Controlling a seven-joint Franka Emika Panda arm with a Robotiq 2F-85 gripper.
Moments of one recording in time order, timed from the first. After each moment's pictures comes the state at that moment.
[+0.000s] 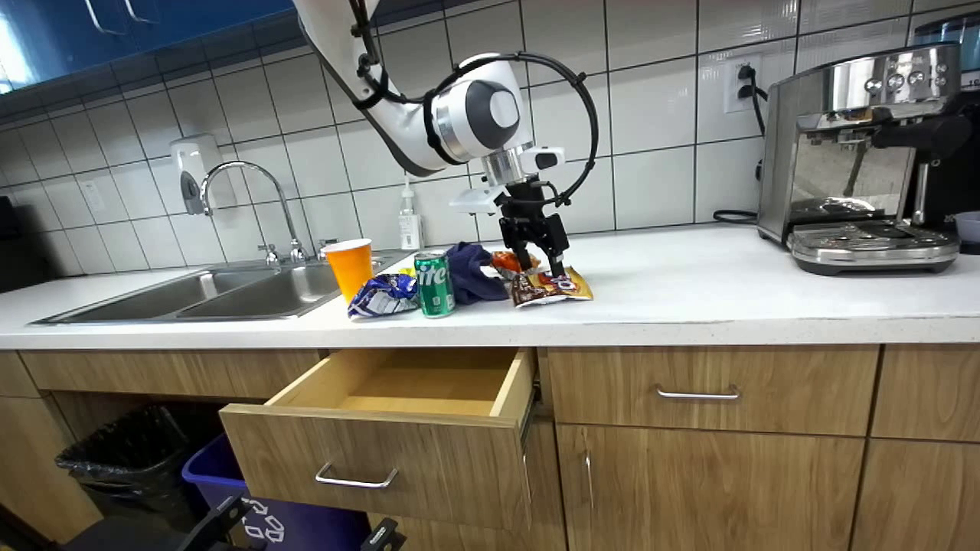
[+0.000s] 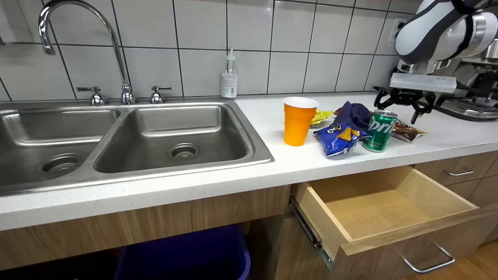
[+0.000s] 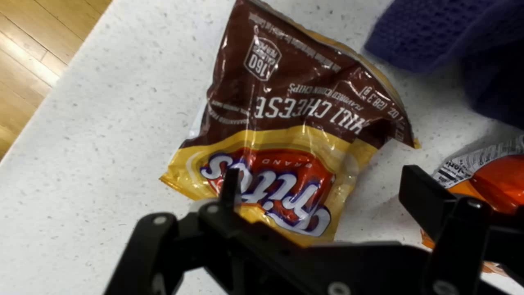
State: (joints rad) arm -0.10 0.50 -0.17 -1.84 -0.07 2.48 0.45
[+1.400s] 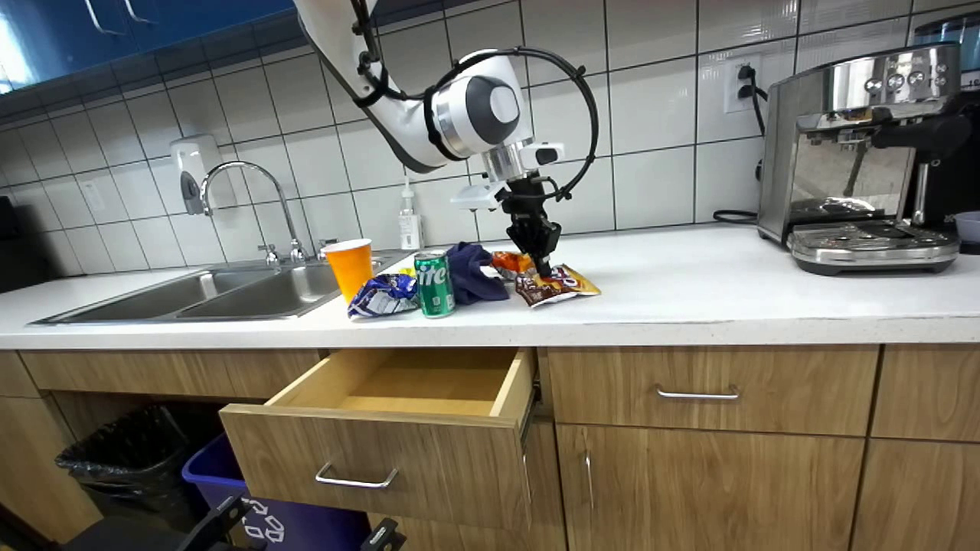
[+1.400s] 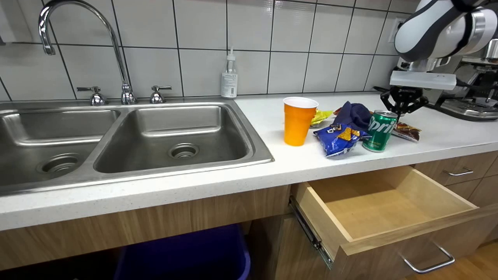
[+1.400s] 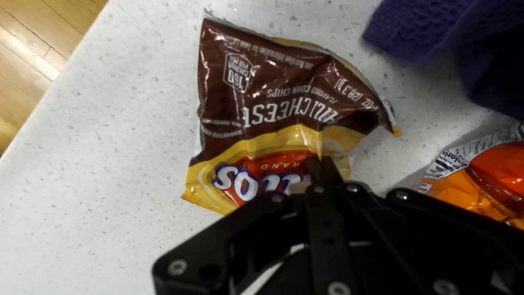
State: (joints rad) arm -0.08 0.51 -0.19 -1.82 -0.08 2.46 0.45
